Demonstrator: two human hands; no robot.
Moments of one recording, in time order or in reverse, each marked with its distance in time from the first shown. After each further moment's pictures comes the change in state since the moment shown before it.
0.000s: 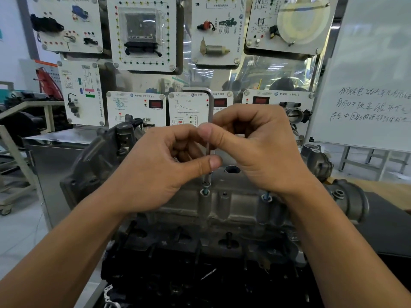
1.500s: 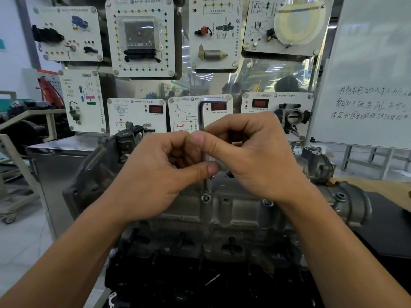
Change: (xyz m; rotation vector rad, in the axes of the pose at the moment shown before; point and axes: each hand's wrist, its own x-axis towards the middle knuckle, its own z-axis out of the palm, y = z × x) left_hand 0.000 -0.002 -0.001 -0.030 0.044 0.045; right_hand 0.000 -0.001 0.004 0.004 -0.025 0.050
